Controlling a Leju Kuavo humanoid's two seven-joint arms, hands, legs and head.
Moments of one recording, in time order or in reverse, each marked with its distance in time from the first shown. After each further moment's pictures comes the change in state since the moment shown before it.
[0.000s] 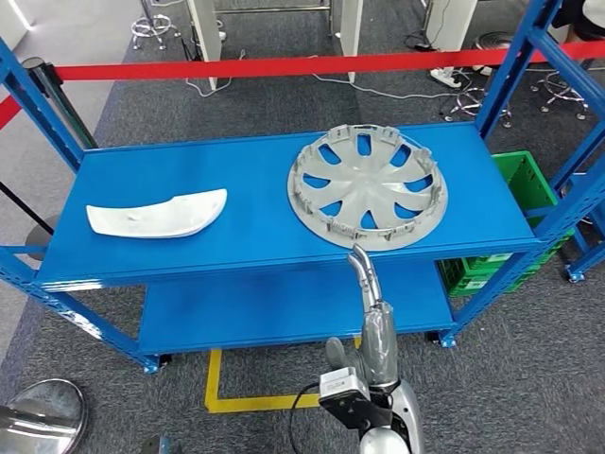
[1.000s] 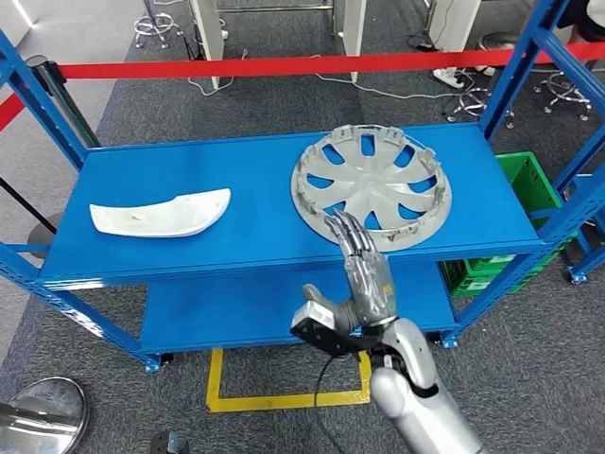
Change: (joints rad) left arm -0.006 -0.013 -0.013 0.000 -0.051 -0.017 0.042; right arm -0.304 -0.105 0.000 0.200 0.286 0.141 0.258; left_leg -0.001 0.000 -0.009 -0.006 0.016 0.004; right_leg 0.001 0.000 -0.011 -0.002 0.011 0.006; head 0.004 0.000
